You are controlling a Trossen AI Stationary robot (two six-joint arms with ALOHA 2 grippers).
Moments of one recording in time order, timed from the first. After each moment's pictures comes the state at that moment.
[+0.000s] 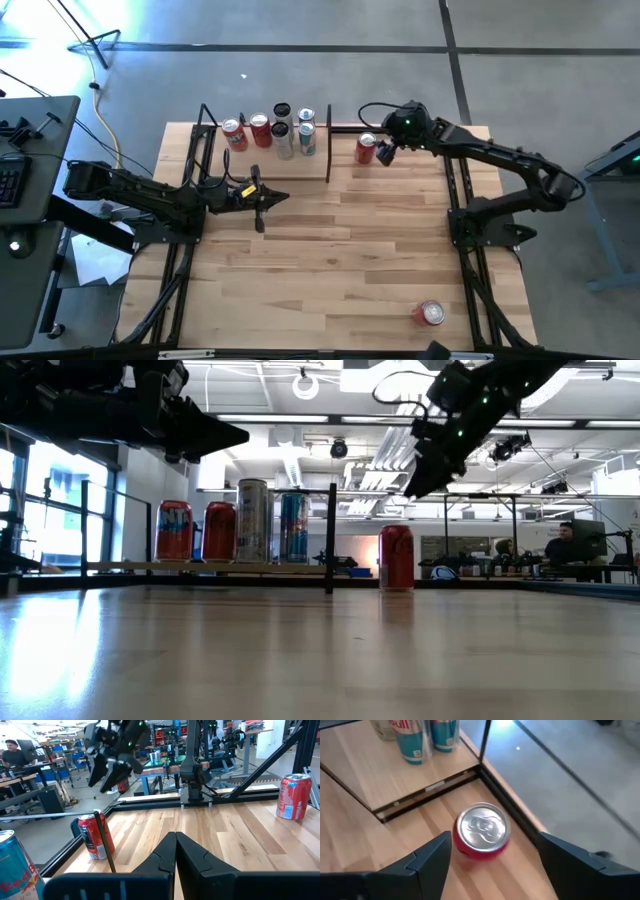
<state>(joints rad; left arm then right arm) 0.02 1.07 0.24 0.81 -0.14 0.13 -0.64 1.29 0.93 -0.33 0.05 -0.15</state>
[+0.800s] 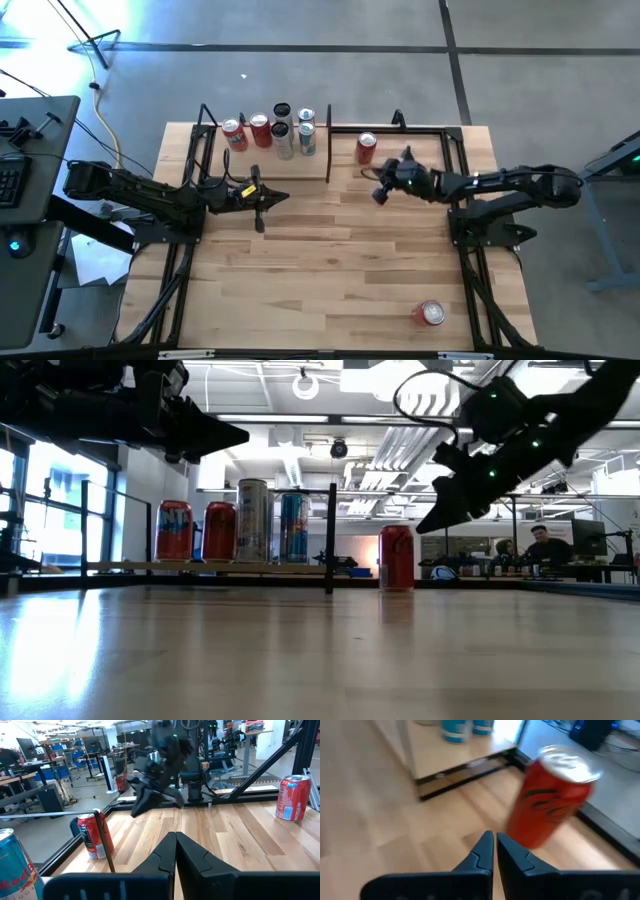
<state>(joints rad) 0.02 1.07 0.24 0.81 -0.14 0.12 -0.29 1.24 0.43 0.27 0.36 0.06</state>
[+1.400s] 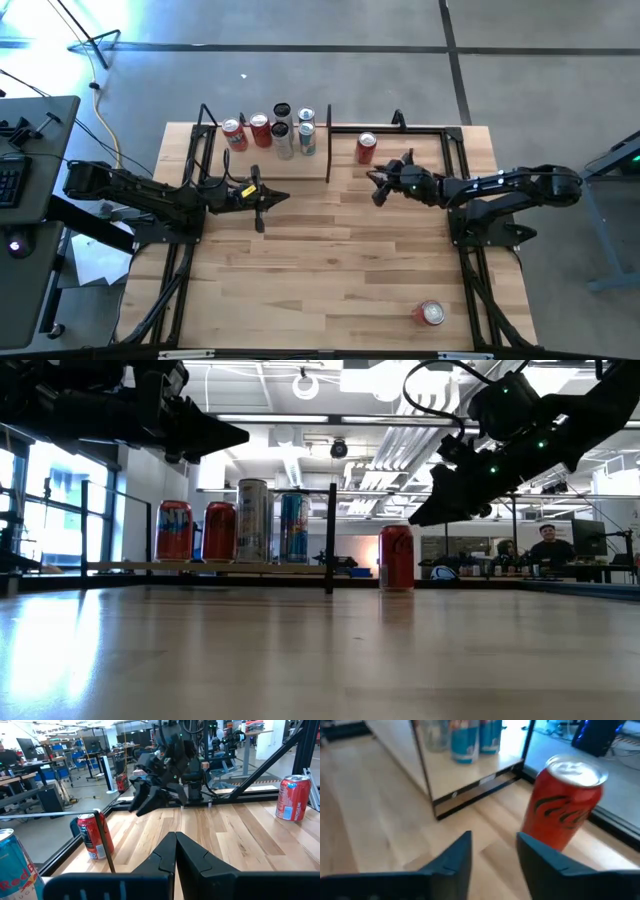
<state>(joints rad) 0.02 1.07 0.24 0.81 -0.14 0.12 -0.24 1.24 0.36 0.43 0.39 0.15</state>
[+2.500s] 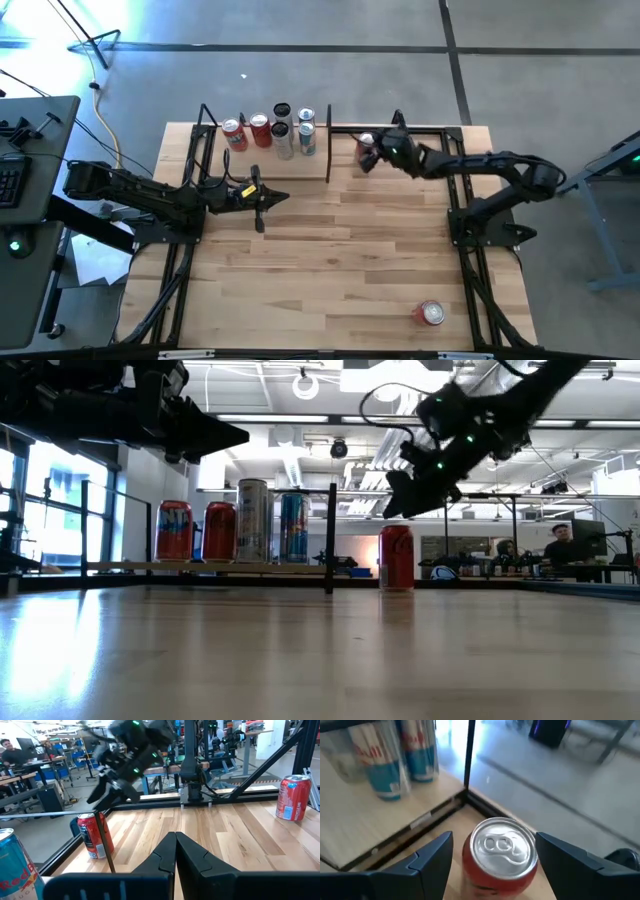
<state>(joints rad) 0.02 1.07 0.24 0.81 -0.14 0.12 -0.47 1.43 0.69 0.24 0.38 0.08</state>
